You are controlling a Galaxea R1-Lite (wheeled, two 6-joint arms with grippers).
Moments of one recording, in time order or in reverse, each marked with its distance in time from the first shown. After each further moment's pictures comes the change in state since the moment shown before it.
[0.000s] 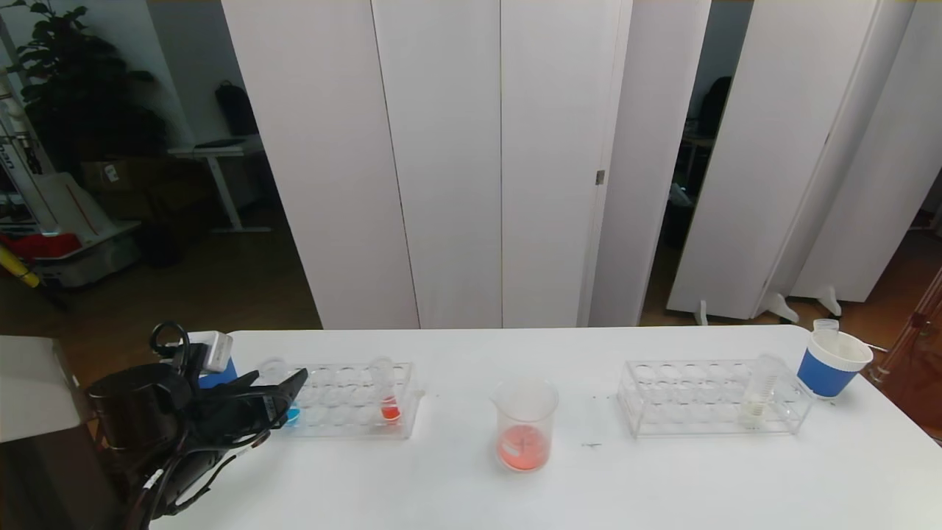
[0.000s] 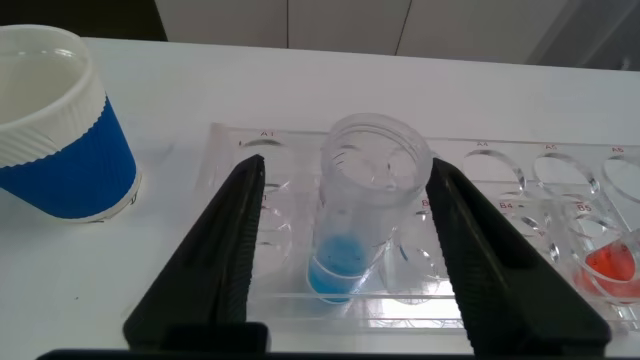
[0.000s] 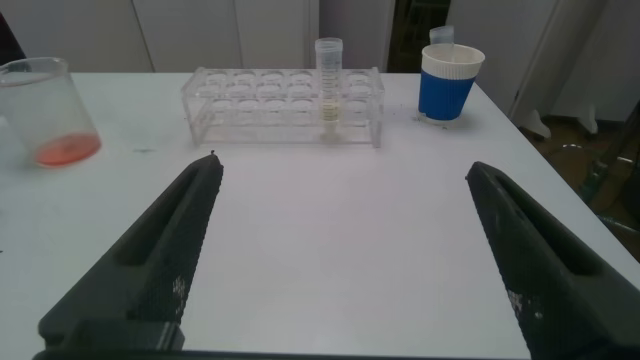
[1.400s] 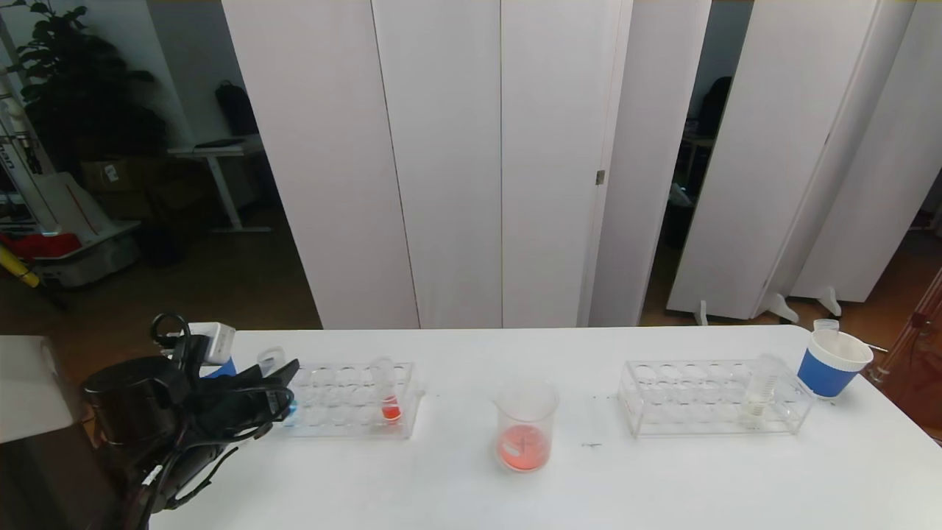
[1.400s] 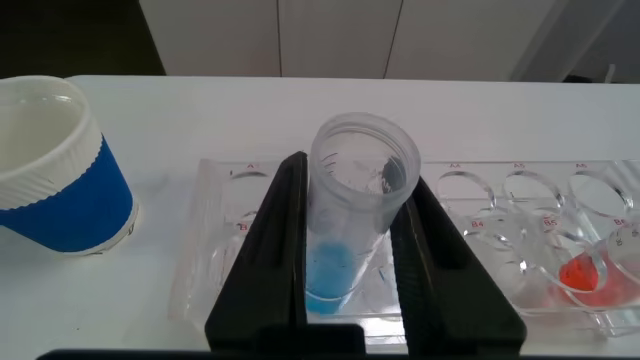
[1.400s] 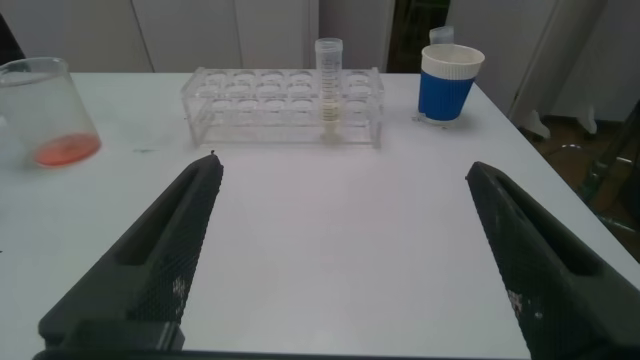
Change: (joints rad) left arm -0.030 -0.036 -0.012 0.000 -0.017 0.020; right arm 0.000 0.000 0.000 0.000 0.000 0.000
